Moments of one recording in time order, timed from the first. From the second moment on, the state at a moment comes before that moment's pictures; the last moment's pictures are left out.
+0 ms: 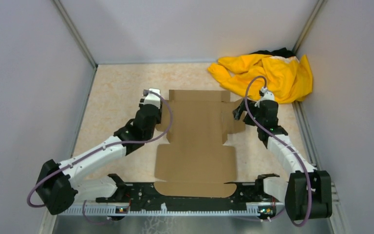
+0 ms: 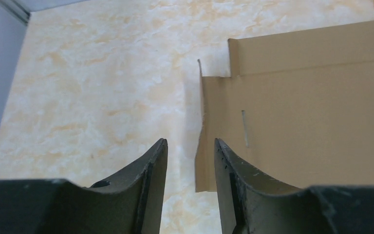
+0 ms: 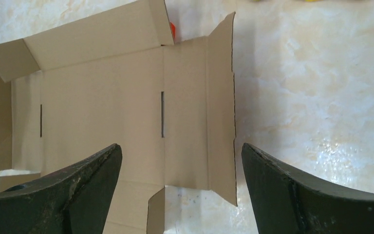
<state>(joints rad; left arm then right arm) -0.80 1.13 0.73 0.02 -0.75 -0.11 0.07 1.07 0.54 0.03 -0.15 0.41</state>
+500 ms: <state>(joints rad) -0.44 1.60 1.31 -0.11 -0.03 -0.07 0.10 1.09 0.67 -0.15 -0.36 0.37</state>
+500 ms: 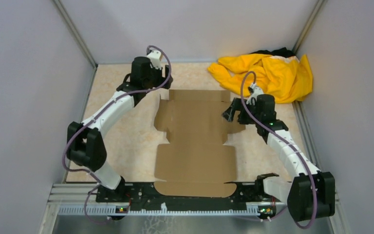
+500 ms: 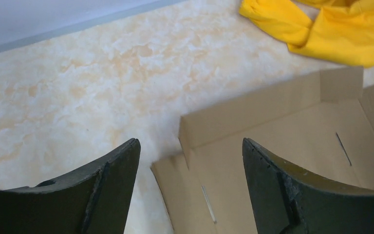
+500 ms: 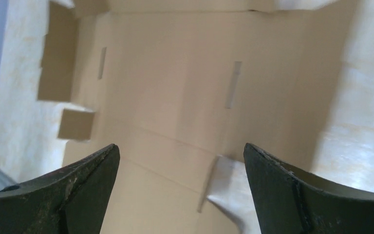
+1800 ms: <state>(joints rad) -0.25 2.45 2.07 -0.43 0.83 0.05 0.46 1.44 0.75 -0.16 -0.43 0.39</state>
